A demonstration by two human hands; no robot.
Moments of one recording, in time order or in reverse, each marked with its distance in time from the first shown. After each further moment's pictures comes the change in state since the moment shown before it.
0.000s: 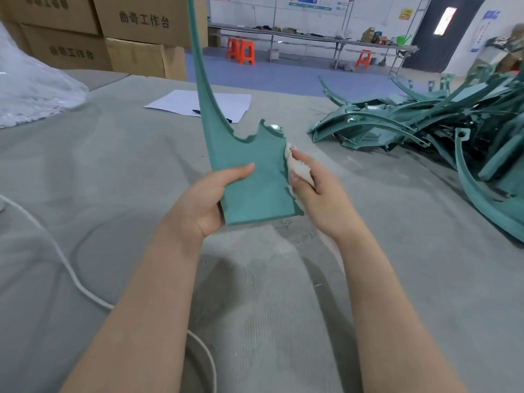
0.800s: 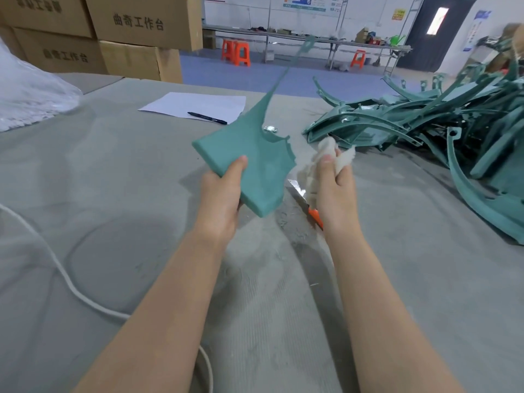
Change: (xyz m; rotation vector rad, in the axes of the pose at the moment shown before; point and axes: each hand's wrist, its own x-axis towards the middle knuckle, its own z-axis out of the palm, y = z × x) left_hand 0.011 -0.019 0.029 0.032 0.349 0.324; right_hand 0.004 0.005 0.003 0.321 0.439 0.259
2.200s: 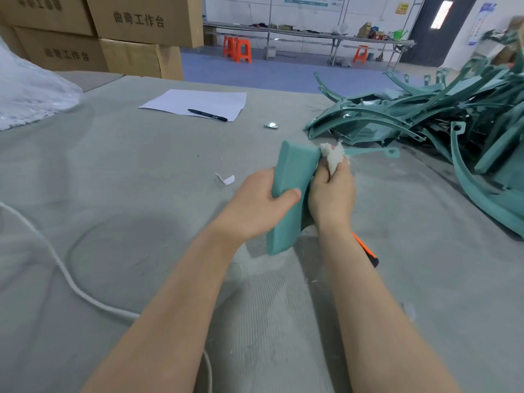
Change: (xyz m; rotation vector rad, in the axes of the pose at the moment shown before) left_hand -0.030 0.012 0.018 0.859 -0.501 0.175; right_hand 0.006 0.010 0.006 -0.324 0.184 -0.077
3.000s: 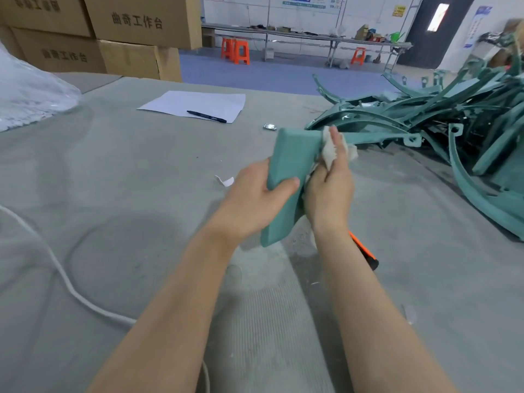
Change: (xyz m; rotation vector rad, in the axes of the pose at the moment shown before) left_hand -0.004 0.011 -0.006 -0.033 0.096 0.041; right_hand -0.007 -0.012 -0.003 0.094 -0.032 -0.165
